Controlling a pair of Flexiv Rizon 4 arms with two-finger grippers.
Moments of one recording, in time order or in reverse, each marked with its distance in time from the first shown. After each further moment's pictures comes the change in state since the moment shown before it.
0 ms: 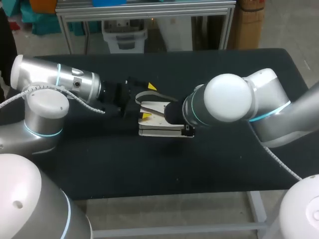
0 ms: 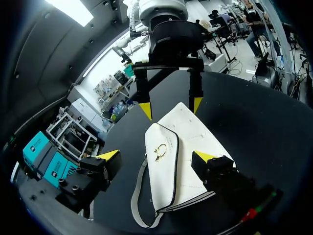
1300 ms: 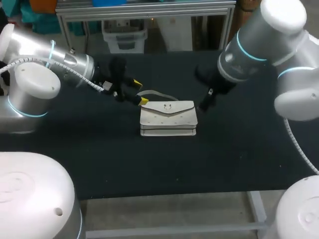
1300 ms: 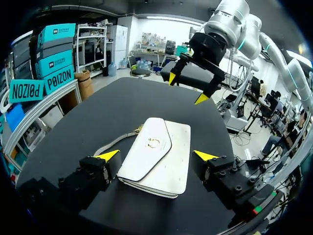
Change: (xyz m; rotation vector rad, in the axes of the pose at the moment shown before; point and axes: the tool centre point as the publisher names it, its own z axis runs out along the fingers) left arm -0.010 -0.017 -0.048 -0.188 0.044 -0.932; right arm -0.050 -0.066 -0.052 -0.023 0.311 0.539
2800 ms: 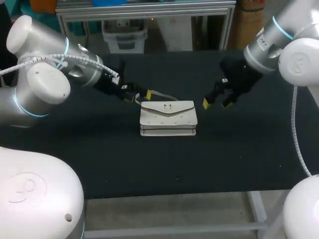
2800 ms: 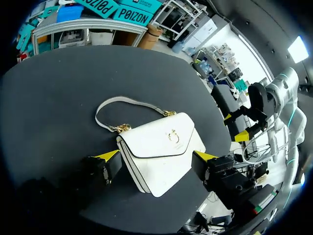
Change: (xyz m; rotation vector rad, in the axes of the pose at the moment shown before) left arm -0.007 0.022 0.009 -0.111 -0.173 -0.858; right arm 0.025 -0.036 -0.007 0.058 0.399 0.727
